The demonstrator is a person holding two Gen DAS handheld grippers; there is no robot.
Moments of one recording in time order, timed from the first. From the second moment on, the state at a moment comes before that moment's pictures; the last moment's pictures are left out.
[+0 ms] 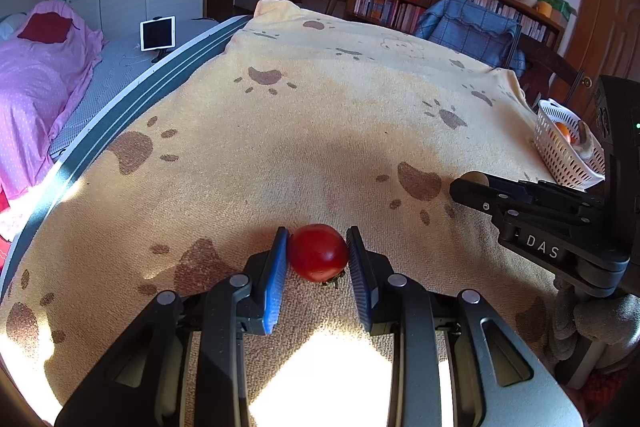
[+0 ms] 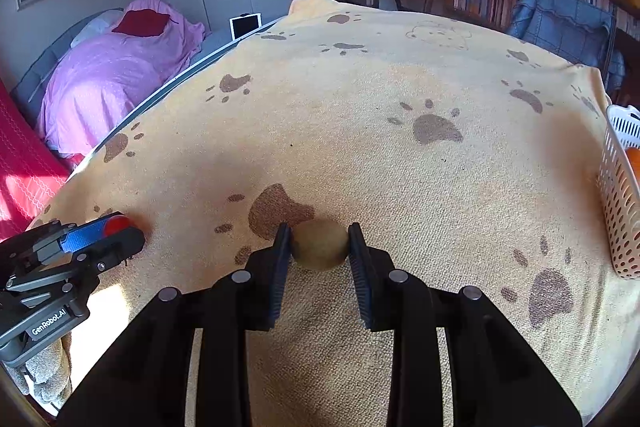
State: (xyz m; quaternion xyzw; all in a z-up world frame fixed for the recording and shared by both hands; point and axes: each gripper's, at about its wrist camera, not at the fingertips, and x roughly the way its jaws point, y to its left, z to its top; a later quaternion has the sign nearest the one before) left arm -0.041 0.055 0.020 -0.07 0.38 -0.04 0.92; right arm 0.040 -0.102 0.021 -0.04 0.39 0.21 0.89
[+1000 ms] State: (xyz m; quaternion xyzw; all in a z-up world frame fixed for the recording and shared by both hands) left arm -0.041 0.055 0.019 -0.06 0.38 -0.02 0.92; right arm 0.016 -0.276 0.084 0.07 0.29 0.02 0.95
